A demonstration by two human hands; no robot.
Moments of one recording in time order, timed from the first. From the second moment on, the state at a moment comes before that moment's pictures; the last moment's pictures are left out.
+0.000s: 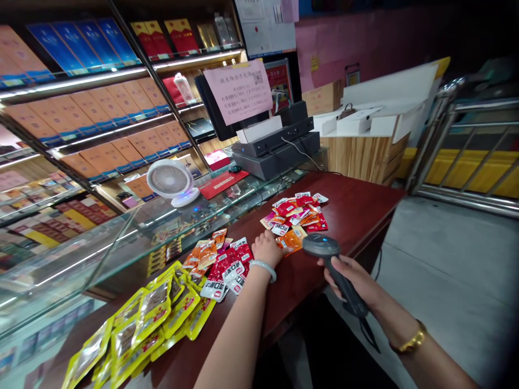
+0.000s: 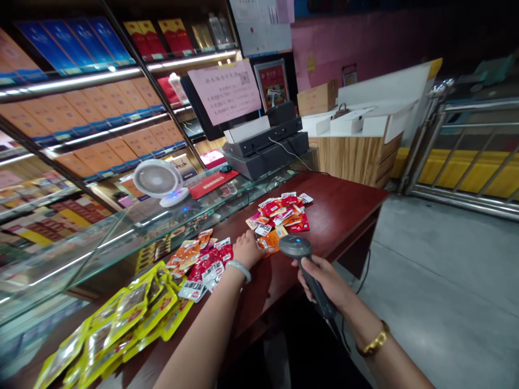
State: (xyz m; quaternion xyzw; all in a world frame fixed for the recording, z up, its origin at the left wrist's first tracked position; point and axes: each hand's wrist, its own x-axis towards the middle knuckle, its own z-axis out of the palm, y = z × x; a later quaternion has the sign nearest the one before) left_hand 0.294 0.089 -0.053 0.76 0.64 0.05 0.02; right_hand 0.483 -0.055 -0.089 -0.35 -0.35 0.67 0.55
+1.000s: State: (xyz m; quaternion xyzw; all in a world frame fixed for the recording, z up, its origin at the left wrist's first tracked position) left_hand 0.230 0.089 -0.011 0.78 0.61 0.13 -0.03; right_hand 0.465 -0.044 -0.087 -0.37 -0.35 0.69 0.52
